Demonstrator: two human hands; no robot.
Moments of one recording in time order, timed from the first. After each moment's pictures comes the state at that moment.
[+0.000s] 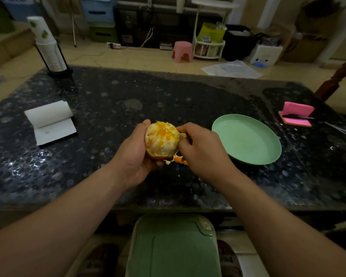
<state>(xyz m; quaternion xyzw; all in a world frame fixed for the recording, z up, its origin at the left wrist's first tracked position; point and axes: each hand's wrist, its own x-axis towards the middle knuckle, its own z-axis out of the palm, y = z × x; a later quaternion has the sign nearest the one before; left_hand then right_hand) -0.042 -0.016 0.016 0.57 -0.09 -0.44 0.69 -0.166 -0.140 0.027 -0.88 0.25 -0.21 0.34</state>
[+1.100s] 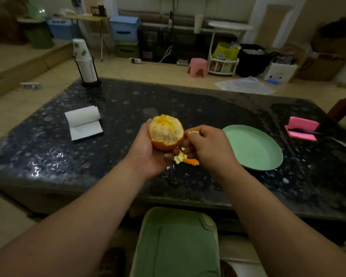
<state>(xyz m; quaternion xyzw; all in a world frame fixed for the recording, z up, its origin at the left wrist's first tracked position) -0.065 0.004 0.053 0.44 -0.02 -0.49 0.75 -0.178 -0.112 0.065 -0.74 0.29 -0.22 0.56</state>
